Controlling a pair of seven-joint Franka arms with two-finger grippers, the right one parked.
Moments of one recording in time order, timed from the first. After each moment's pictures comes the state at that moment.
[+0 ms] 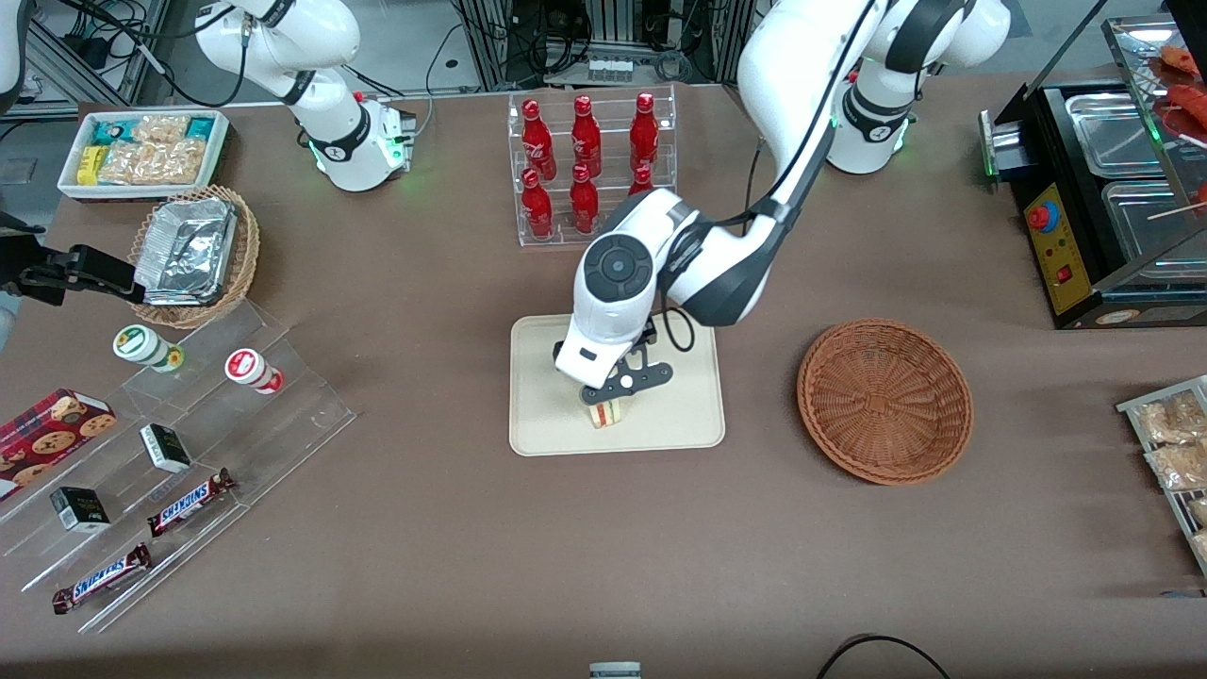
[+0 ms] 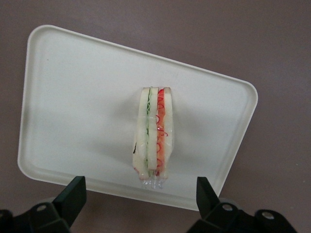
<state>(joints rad) -0.76 0.71 0.05 -1.19 -0.17 1.88 -0.97</state>
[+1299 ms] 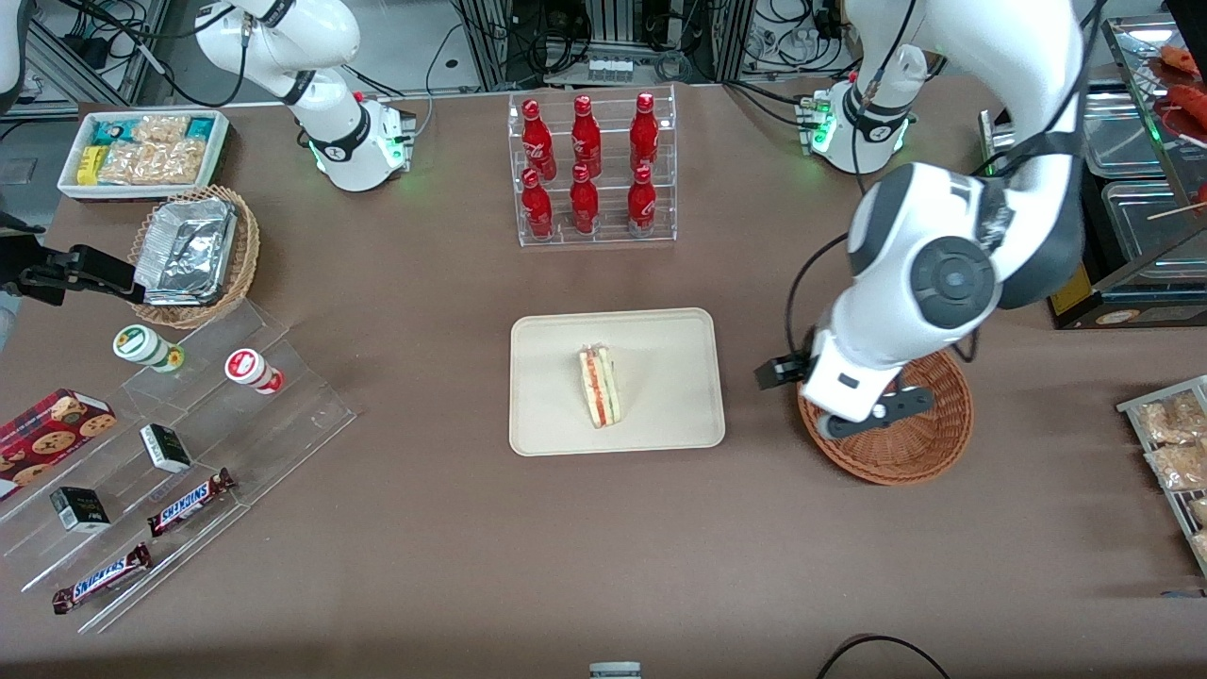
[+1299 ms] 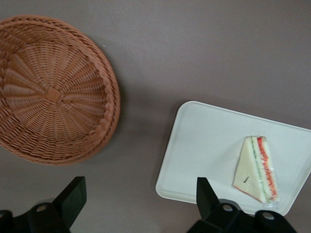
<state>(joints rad) -0.44 0.35 0.11 -1.50 -0.14 1.75 -0.57</state>
